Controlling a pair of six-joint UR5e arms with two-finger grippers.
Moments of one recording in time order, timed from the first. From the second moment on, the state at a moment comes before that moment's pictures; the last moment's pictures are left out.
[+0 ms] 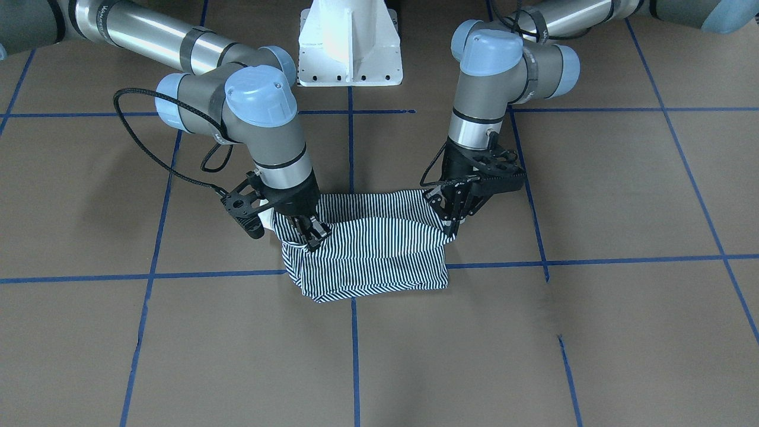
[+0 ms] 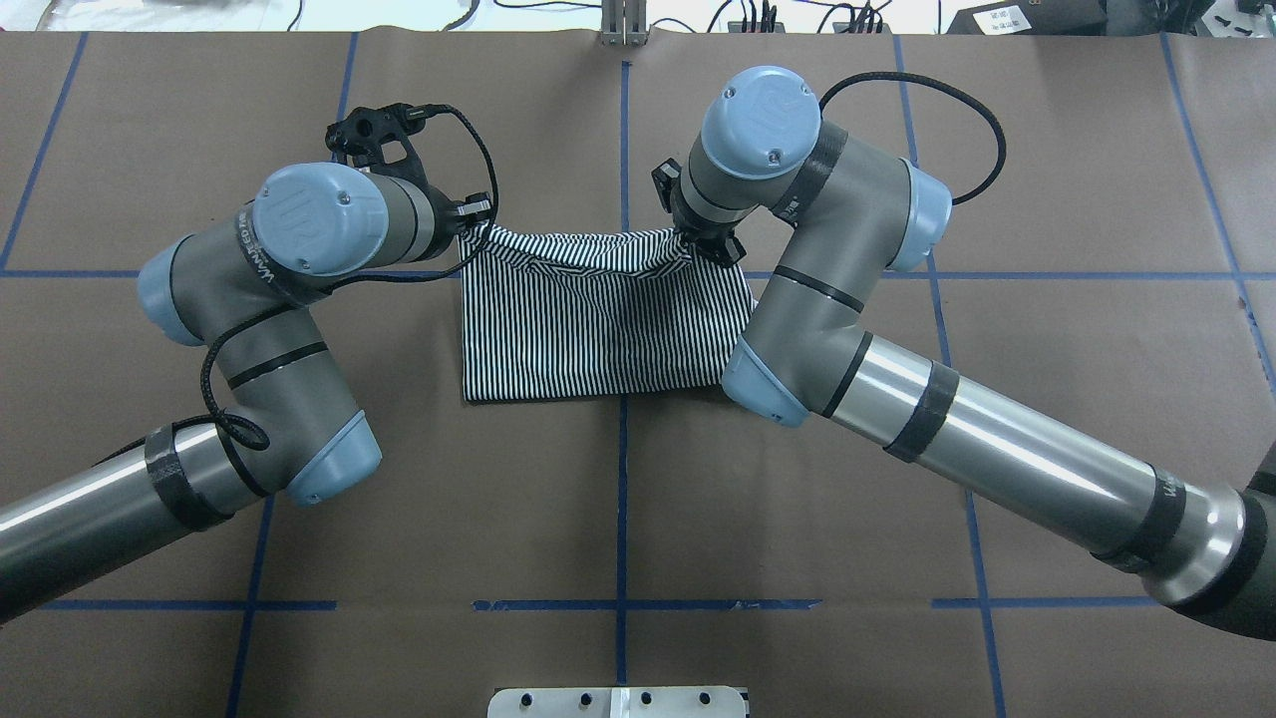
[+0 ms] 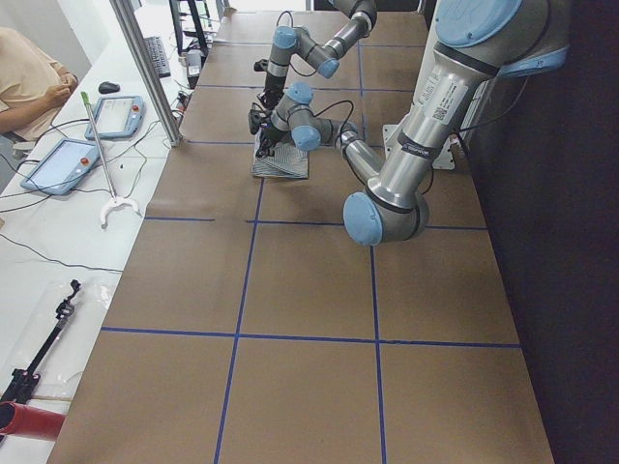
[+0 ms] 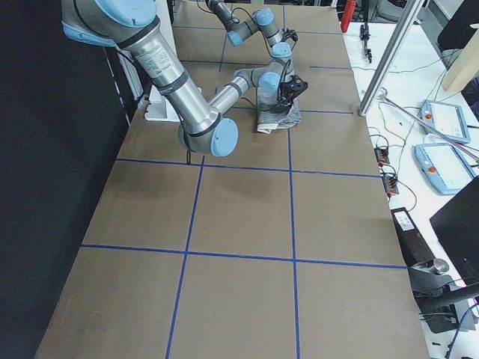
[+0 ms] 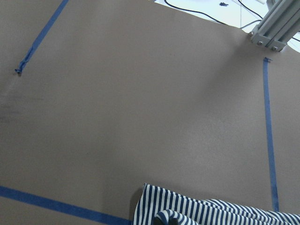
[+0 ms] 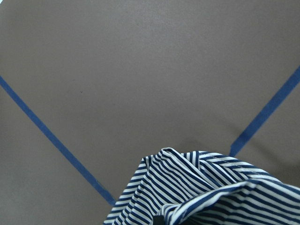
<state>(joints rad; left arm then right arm) -0.66 -2.16 -1.55 -2.01 -1.54 -1.40 0.68 -0.75 1.34 -1.27 1.81 2.03</state>
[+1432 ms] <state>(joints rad) -0.77 -2.09 -1.65 -2.20 -1.68 -1.39 0.62 -0.71 1.26 -1.10 1.86 2.01</state>
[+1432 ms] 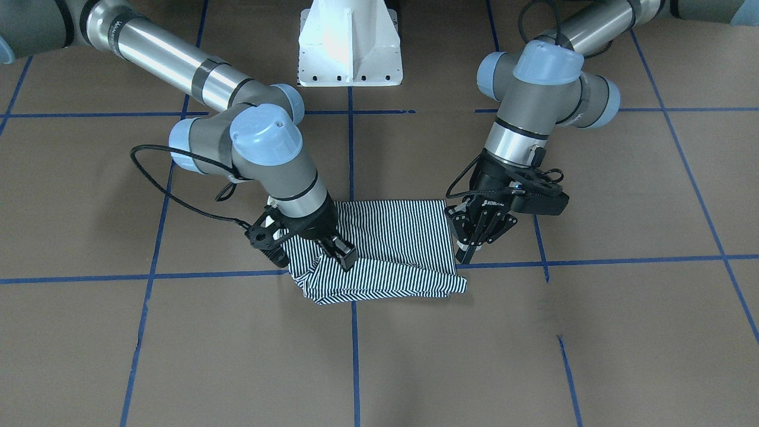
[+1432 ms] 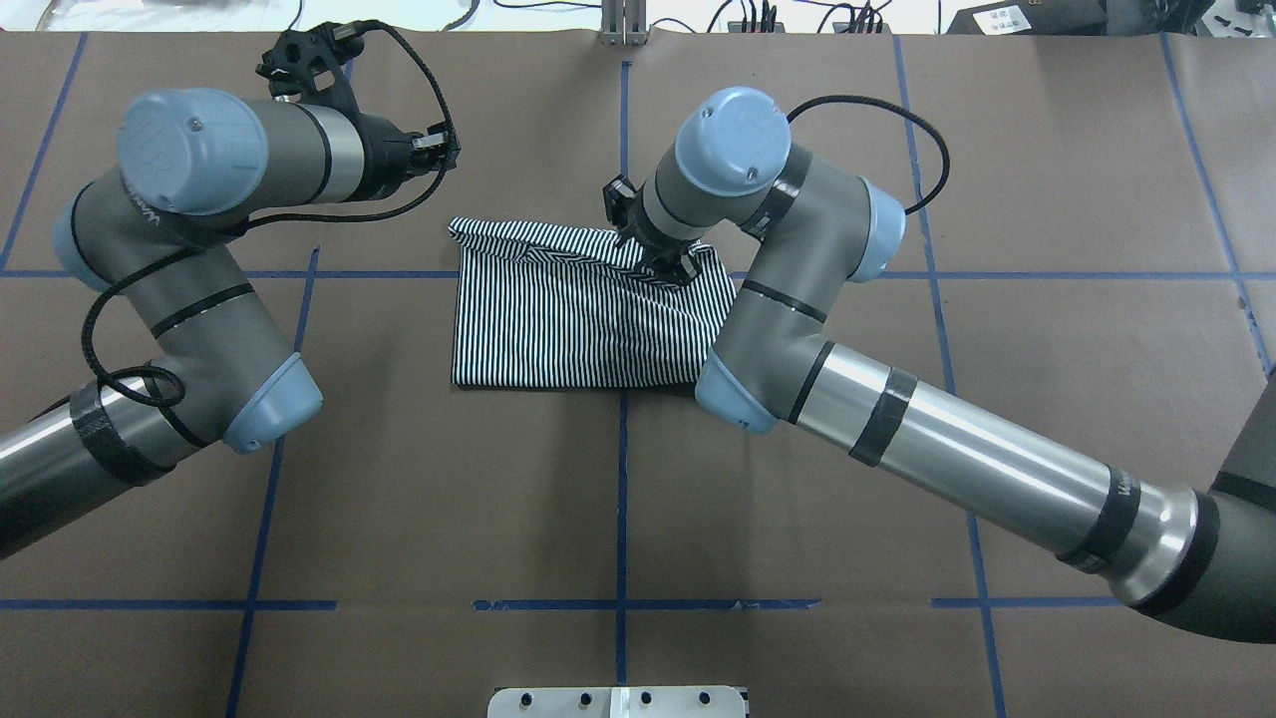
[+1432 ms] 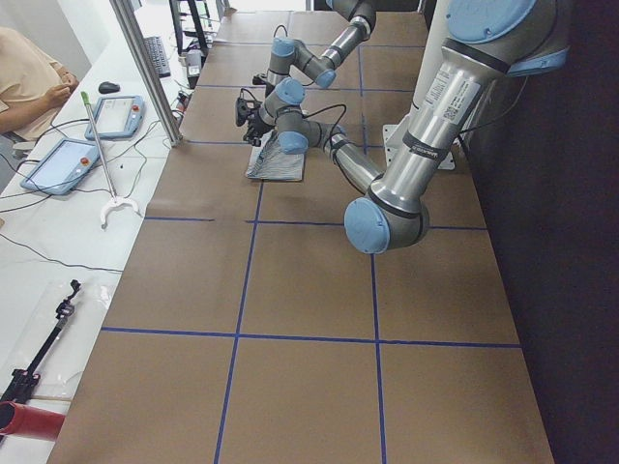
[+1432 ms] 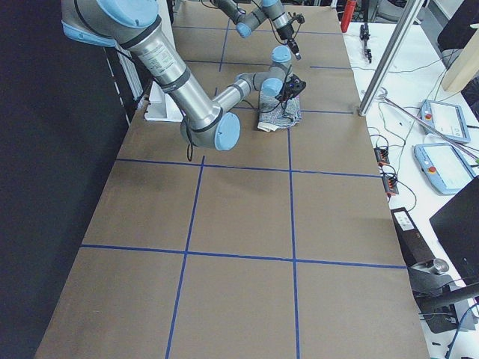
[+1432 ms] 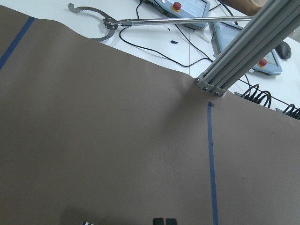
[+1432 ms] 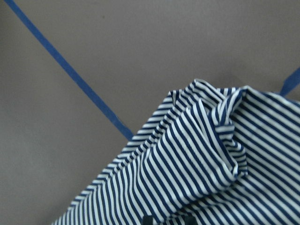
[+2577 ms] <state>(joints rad) -0.77 -2.07 -1.66 -2.20 -1.70 -1.39 0.63 -0.62 1.05 -1.10 1.72 1.78</state>
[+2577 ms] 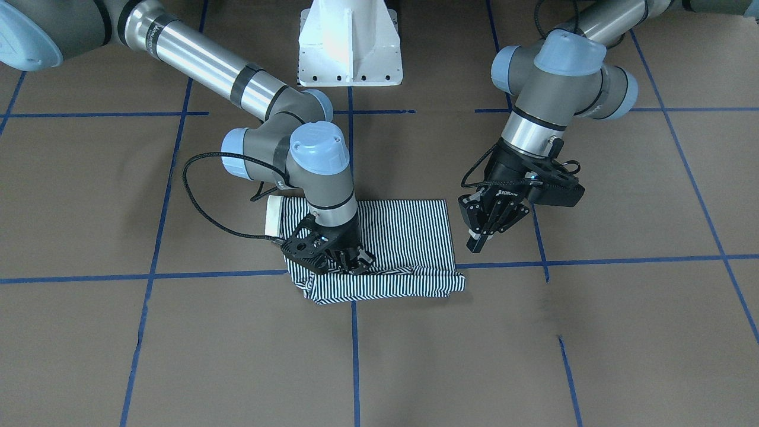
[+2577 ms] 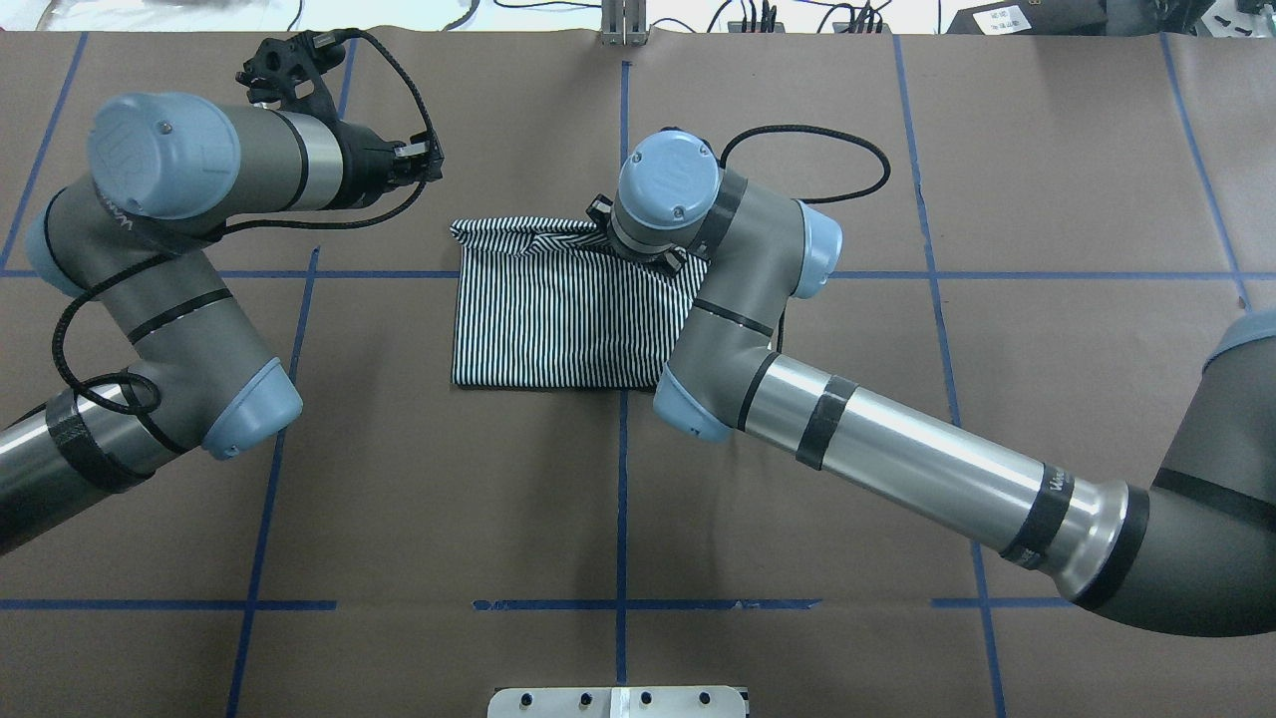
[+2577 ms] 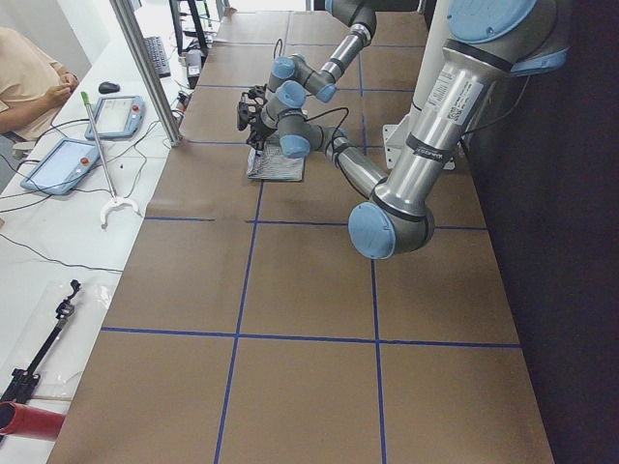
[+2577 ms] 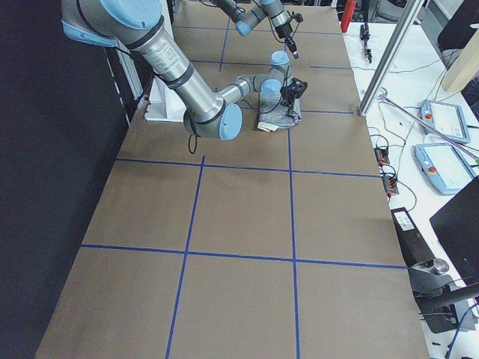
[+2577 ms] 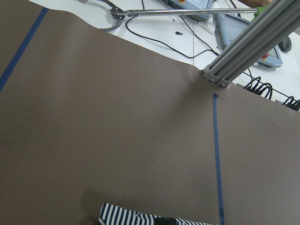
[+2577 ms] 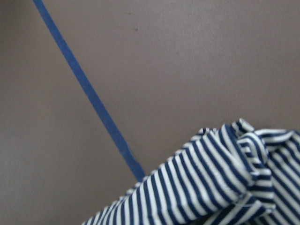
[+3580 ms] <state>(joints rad) -0.64 -2.20 -1.53 -2.11 -1.70 -1.45 0.87 -0.57 0.96 -1.09 1.94 1.57</state>
